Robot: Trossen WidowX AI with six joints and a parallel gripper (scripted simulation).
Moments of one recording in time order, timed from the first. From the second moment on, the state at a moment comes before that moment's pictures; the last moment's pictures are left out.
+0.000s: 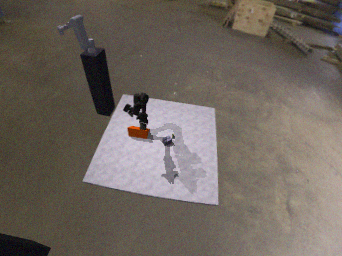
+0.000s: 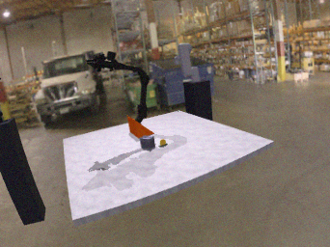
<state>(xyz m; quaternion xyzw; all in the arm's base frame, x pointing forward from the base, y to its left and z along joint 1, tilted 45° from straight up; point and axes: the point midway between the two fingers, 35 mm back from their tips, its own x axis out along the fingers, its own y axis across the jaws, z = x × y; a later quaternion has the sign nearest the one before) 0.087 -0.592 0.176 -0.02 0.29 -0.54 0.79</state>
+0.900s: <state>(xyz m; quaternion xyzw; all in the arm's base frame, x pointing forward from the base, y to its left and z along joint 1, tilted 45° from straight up) 0.389 -0.252 0.067 -0.23 0.43 0.20 0.85</state>
